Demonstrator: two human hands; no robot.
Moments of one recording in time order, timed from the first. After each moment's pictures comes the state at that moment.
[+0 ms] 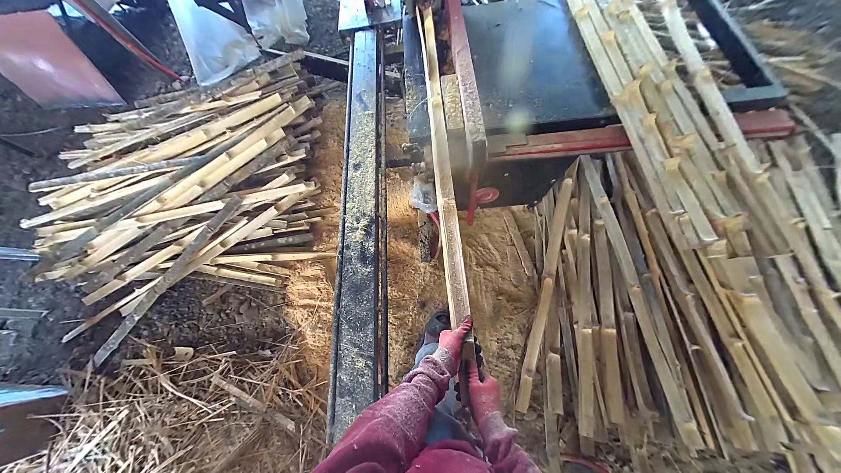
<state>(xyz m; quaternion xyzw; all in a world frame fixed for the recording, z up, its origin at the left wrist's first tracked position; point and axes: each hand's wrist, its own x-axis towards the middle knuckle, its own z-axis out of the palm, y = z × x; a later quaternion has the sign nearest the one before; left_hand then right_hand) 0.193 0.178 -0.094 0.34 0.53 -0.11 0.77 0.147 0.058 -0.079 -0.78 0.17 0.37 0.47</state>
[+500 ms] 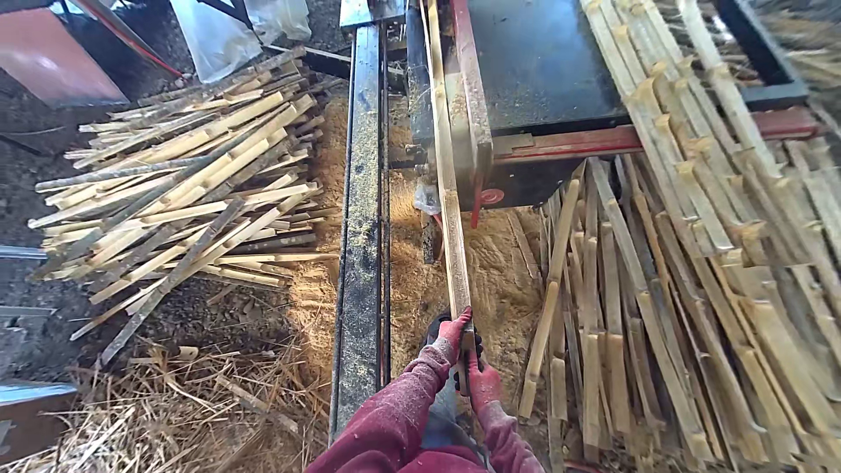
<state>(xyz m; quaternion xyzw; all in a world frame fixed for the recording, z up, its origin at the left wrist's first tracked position) 0.224 0.208 -0.095 0.35 0.52 -0.11 0.77 0.181 0.086 -0.074 -0.79 0.14 0.37 0.46</state>
